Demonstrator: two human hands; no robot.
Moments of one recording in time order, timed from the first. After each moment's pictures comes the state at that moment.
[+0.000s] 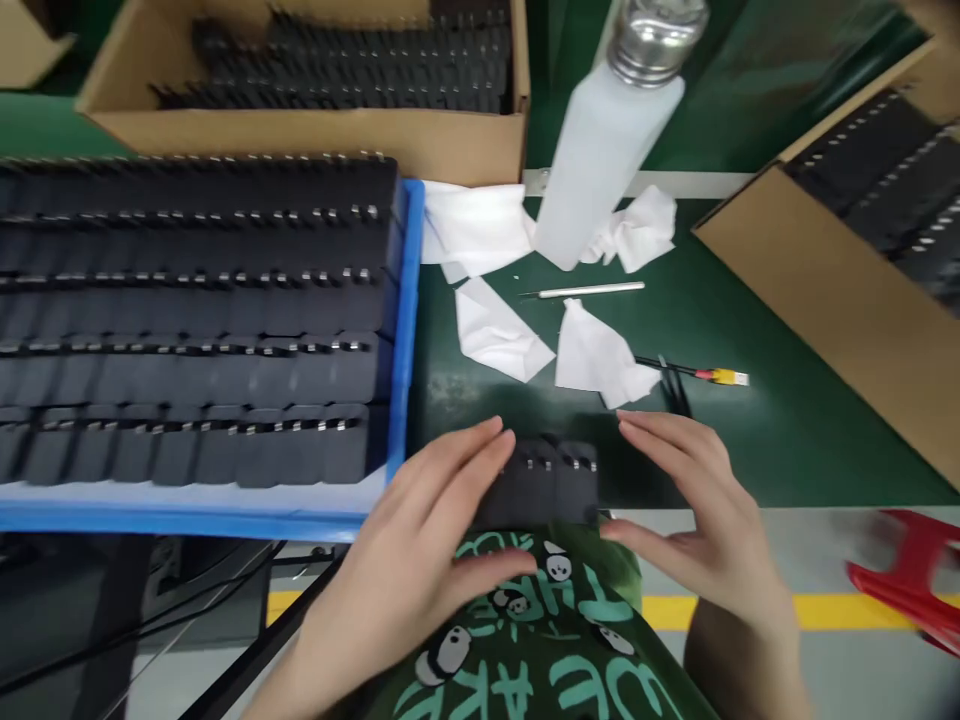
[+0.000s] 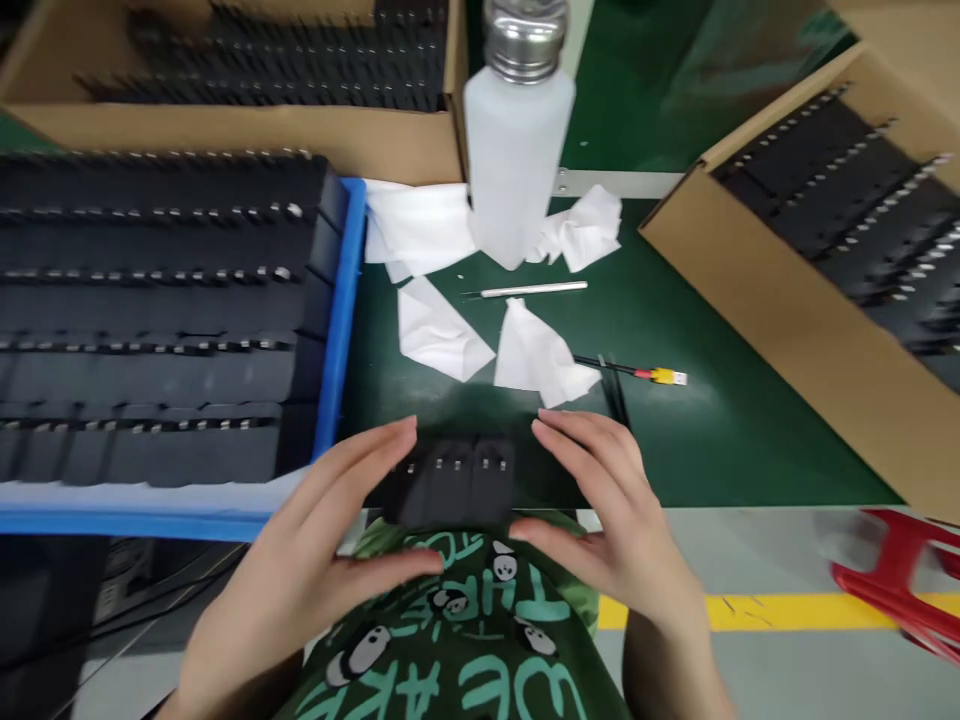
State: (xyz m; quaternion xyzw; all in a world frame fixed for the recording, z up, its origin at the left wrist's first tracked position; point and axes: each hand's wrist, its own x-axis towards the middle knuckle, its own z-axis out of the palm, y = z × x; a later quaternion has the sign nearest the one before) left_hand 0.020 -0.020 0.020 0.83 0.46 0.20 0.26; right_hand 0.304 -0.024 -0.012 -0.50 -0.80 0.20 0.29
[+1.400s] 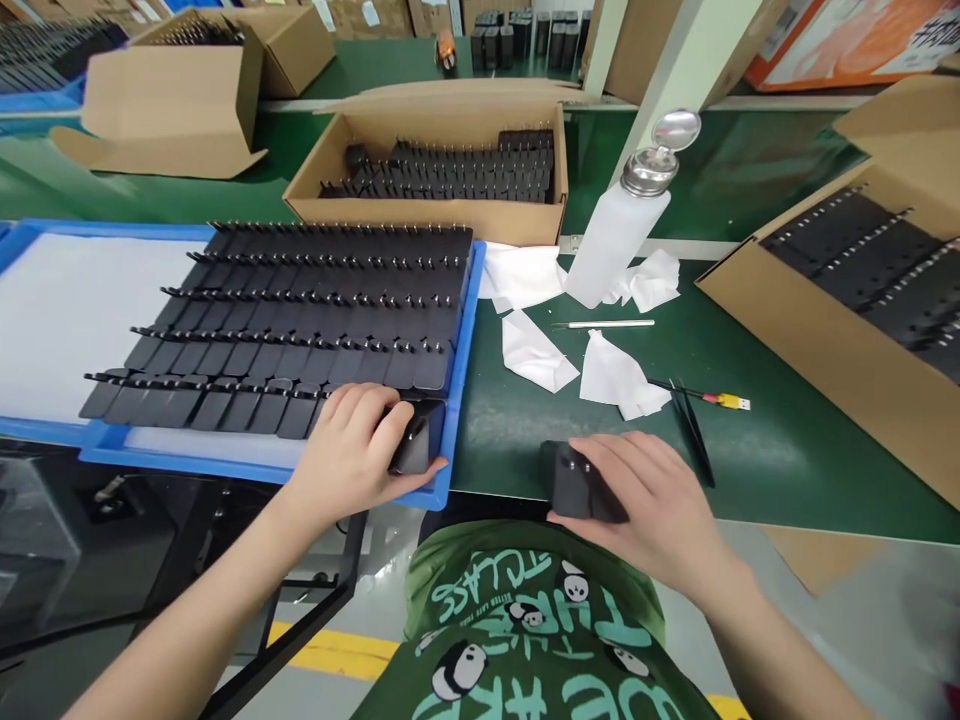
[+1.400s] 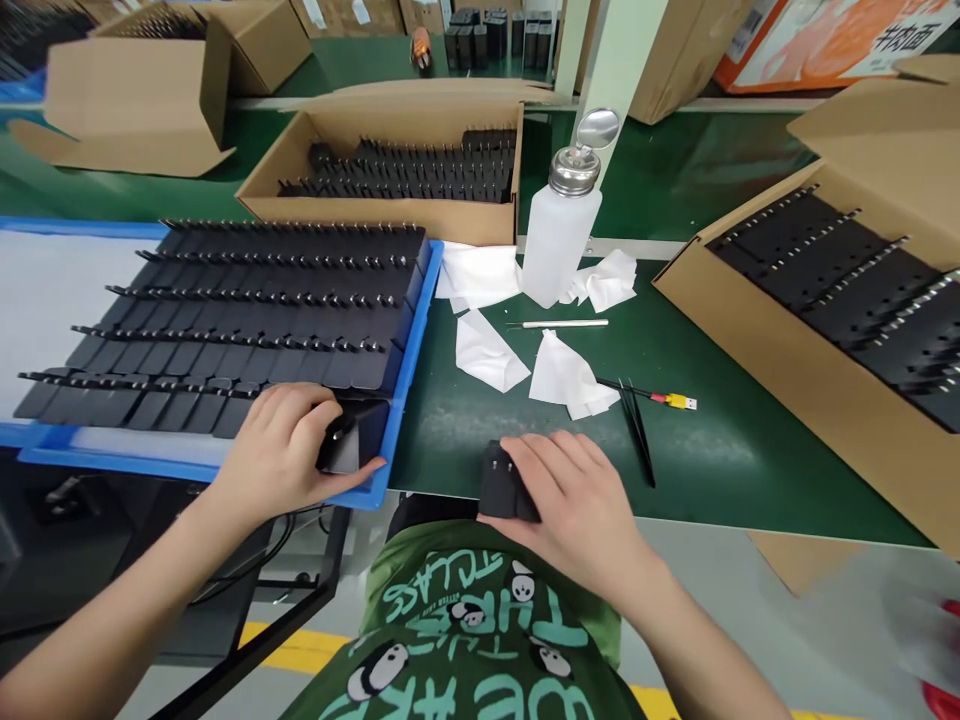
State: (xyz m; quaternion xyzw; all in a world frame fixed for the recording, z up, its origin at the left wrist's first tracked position) left_hand -0.076 0.015 0.004 0.89 0.40 0.15 -0.17; right_hand 0.255 -0.013 -0.011 -0.40 -0.88 0.03 0.24
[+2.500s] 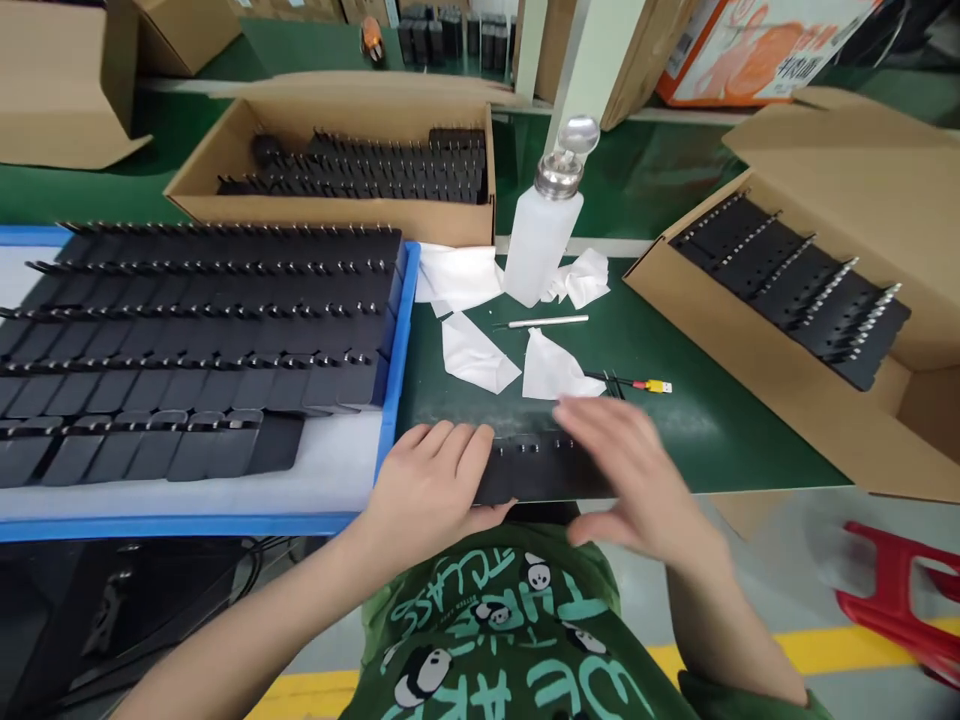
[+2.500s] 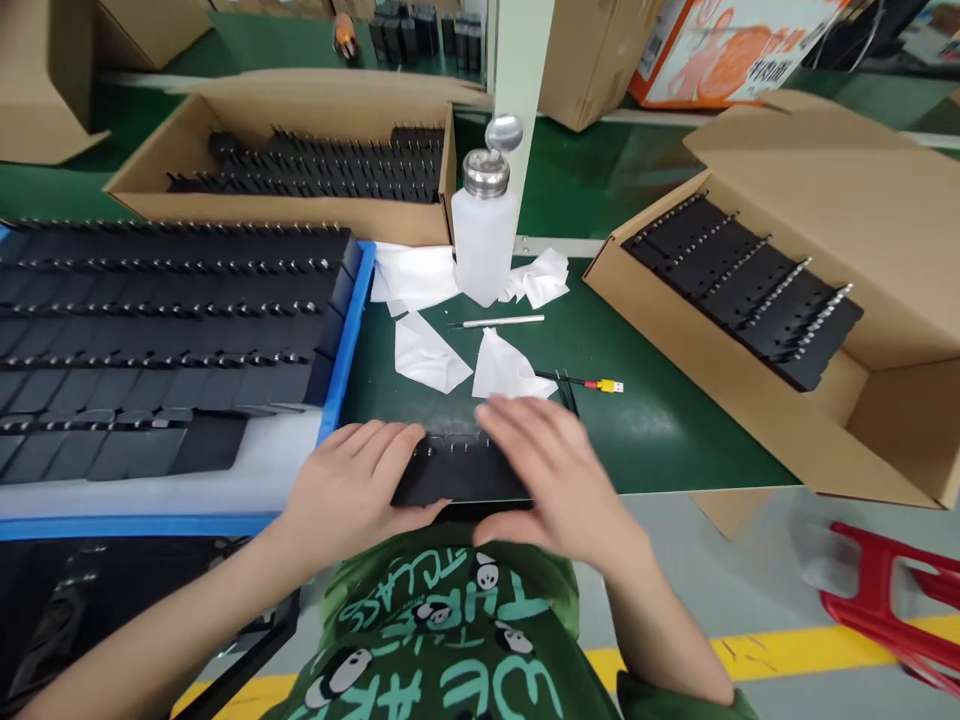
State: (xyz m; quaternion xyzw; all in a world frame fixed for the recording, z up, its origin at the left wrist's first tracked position) left_hand 0.049 0.009 -0.001 0.91 0.37 0.18 -0.04; right_hand 0.301 -0.009 -0.002 -0.42 -0.87 0.06 0.26
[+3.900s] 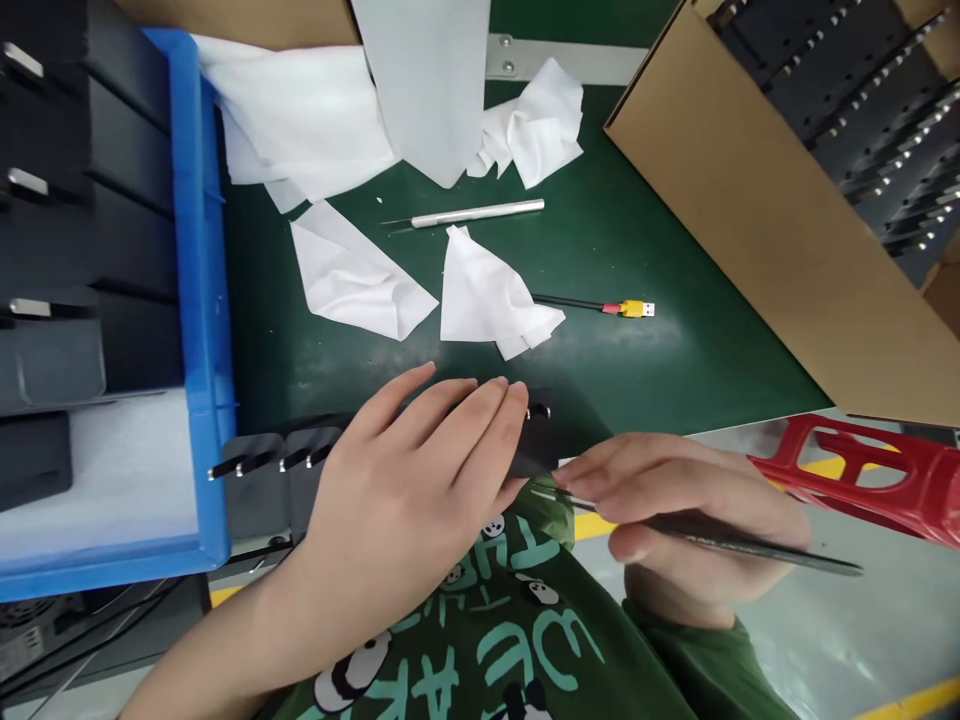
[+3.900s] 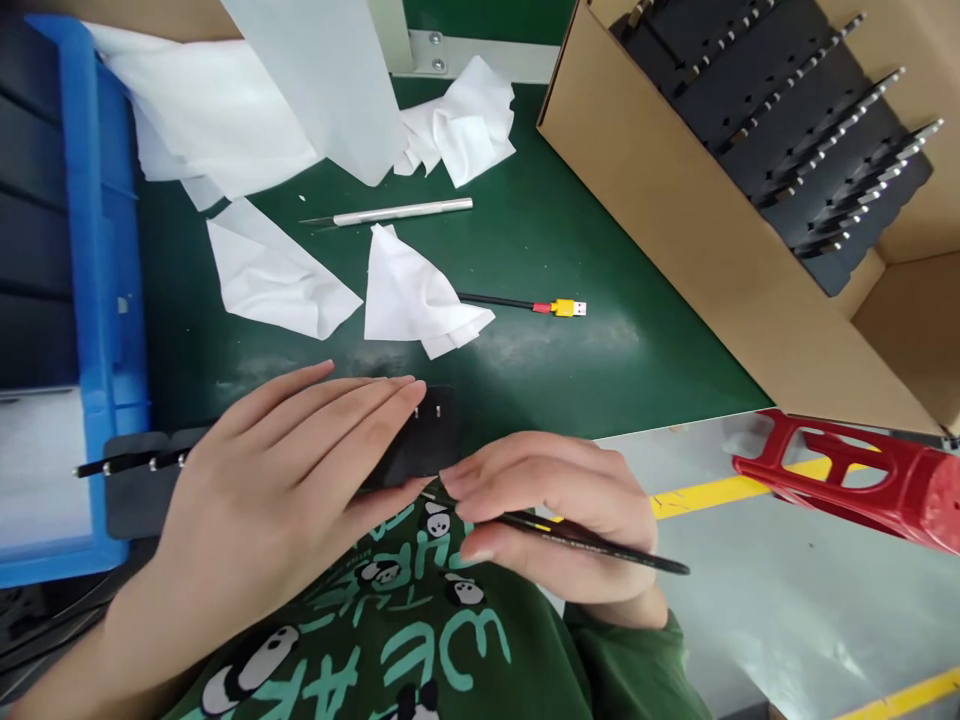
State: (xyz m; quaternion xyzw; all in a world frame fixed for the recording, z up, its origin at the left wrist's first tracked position) left_hand 0.118 0.015 0.010 0.93 0.32 0.18 0.06; right_hand 0.340 -0.042 0.000 -0.40 -0.62 0.46 0.48
